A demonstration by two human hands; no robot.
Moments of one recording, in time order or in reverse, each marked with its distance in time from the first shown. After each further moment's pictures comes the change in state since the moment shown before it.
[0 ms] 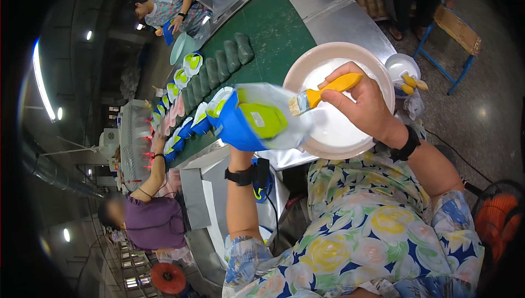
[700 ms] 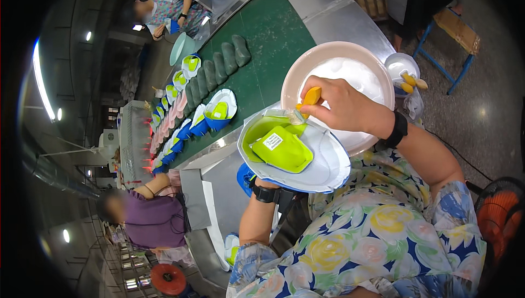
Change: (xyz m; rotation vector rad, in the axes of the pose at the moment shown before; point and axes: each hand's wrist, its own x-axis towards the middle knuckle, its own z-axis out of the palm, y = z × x) left_hand -0.069 0.052 0.033 -1.589 -0.368 -0.761; right_hand 0.021 -0.006 0.011 -0.249 -0.382 -0.069
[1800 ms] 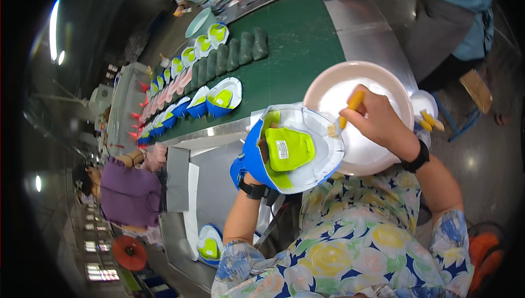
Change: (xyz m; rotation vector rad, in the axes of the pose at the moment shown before) left_hand -0.025 0.024 -0.037 -0.096 0.209 0.174; right_hand 0.013 -0.008 -0.010 -0.214 -0.119 0.317
